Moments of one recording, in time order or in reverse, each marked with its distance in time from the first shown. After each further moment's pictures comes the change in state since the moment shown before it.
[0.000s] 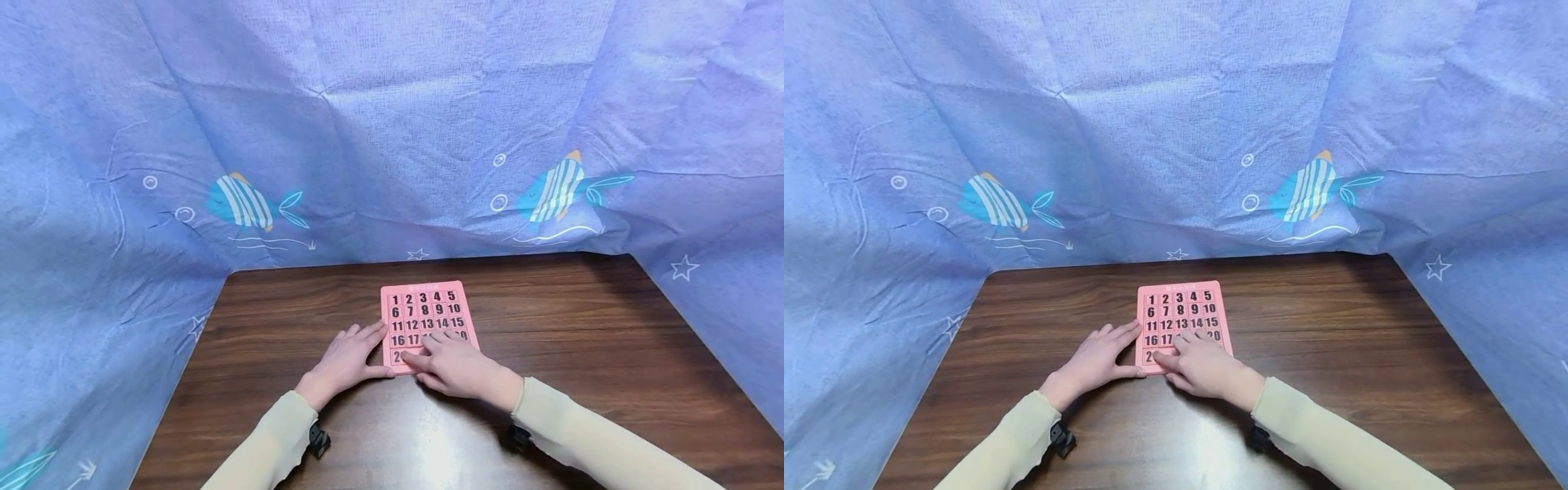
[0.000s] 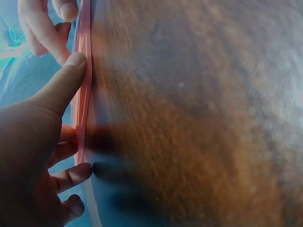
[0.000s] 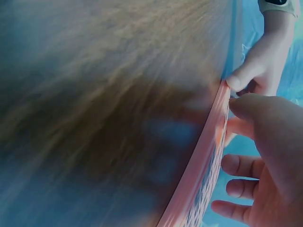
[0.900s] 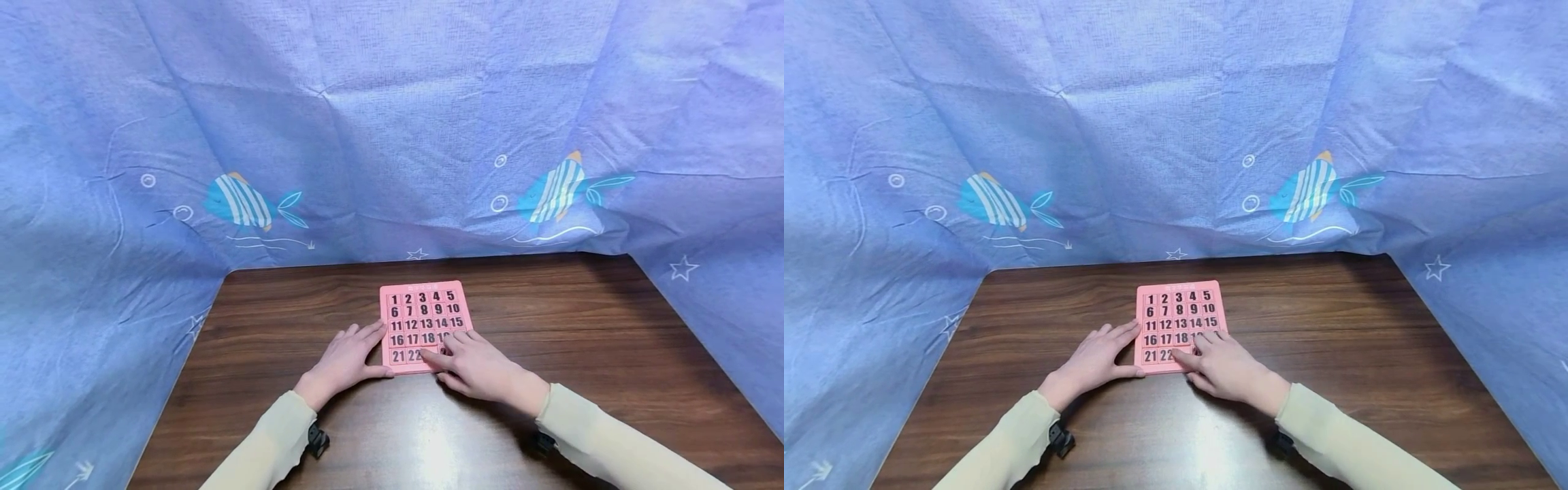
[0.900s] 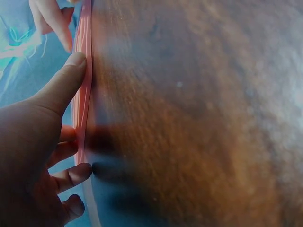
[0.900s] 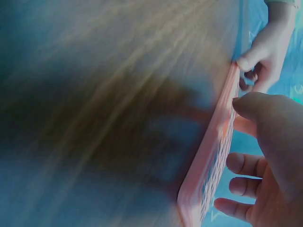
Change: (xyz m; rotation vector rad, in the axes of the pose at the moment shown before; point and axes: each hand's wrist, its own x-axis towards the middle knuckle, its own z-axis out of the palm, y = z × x) left_hand 0.002 -0.006 0.004 0.002 0.008 0.003; right_hand -0.030 0.015 -0.003 0.025 0.059 0.035
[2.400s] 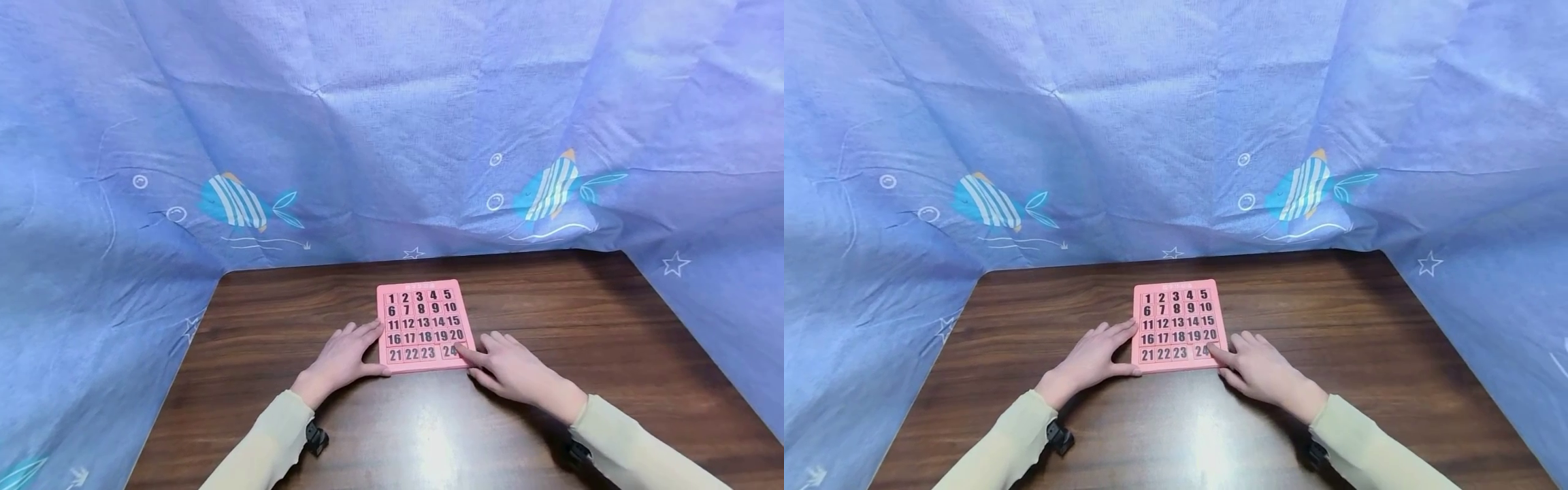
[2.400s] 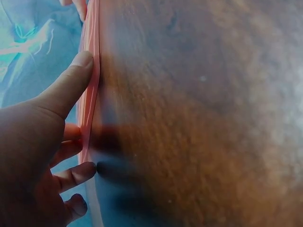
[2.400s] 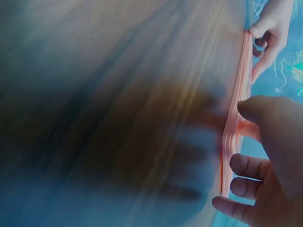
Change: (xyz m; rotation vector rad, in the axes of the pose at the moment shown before) left_hand 0.004 -0.001 -0.001 -0.018 -0.007 0.018; right_hand -0.054 0.021 0.000 0.057 -0.006 0.204
